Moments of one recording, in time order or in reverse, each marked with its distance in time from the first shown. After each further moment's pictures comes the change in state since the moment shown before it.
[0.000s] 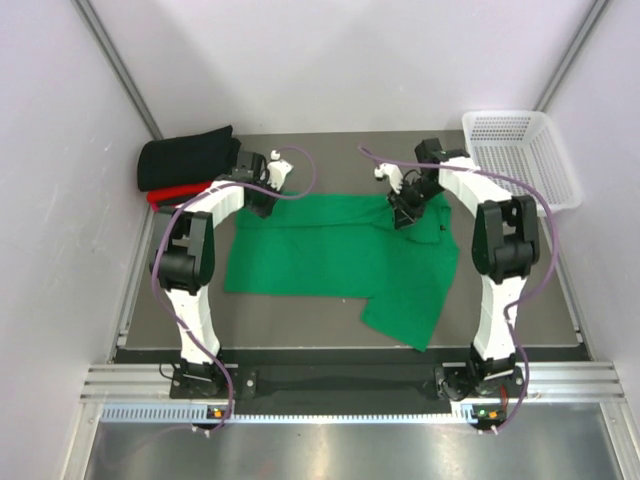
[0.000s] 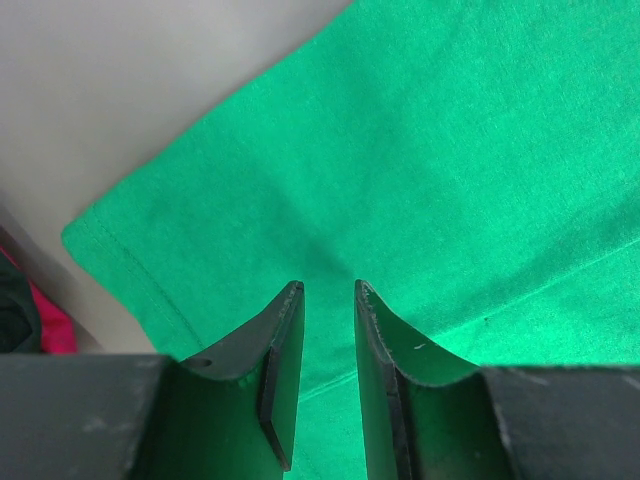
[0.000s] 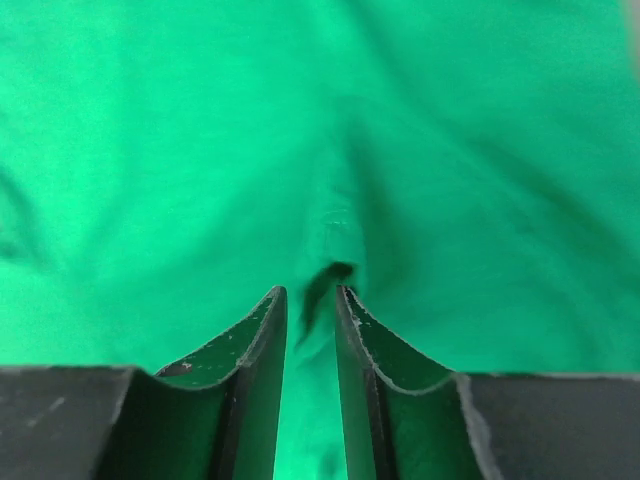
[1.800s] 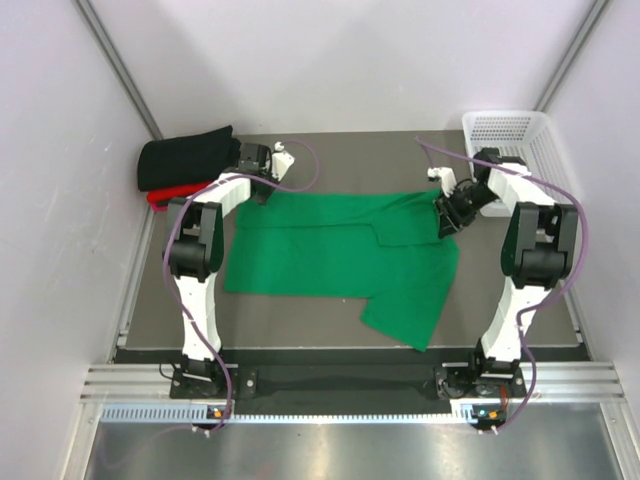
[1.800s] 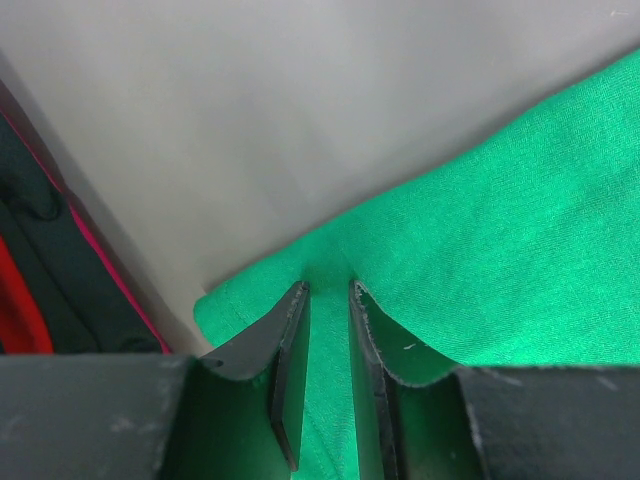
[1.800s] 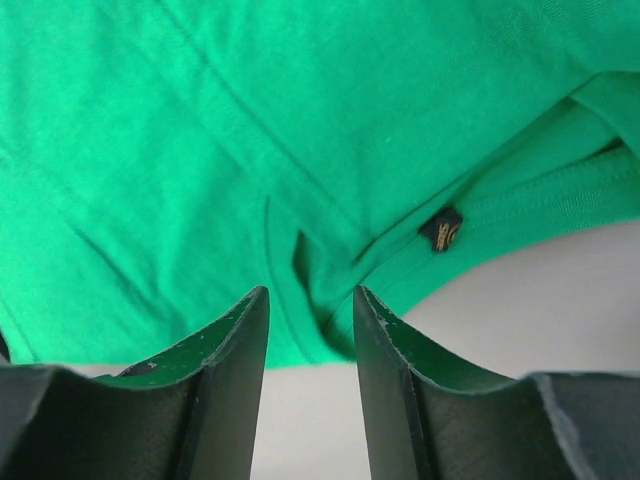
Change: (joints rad) left arm 0.001 0.153 0.171 0.054 -0.162 0.098; right arm -0.283 -0.164 -0.193 -0.073 0.039 0.008
